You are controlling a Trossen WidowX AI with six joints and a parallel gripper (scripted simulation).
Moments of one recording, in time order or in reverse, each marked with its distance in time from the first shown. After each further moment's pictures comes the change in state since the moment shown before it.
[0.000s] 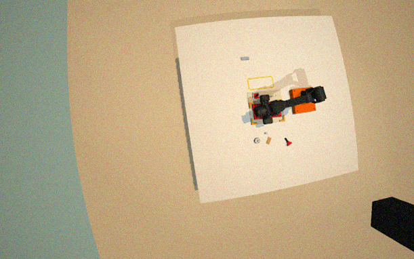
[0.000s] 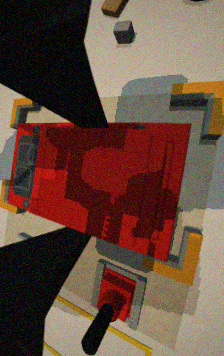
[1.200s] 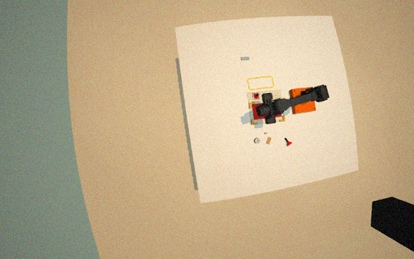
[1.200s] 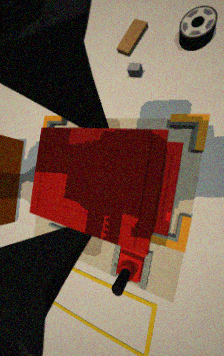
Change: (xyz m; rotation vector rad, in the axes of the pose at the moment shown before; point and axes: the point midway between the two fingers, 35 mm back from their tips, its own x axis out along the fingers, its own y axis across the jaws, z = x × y) arm -0.055 0.000 0.001 0.003 -0.002 0.000
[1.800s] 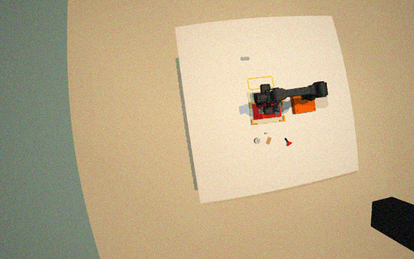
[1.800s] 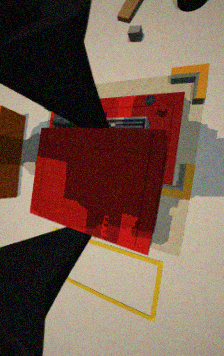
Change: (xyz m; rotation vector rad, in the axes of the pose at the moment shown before) arm -0.002 -0.058 0.005 0.018 -0.005 -0.004
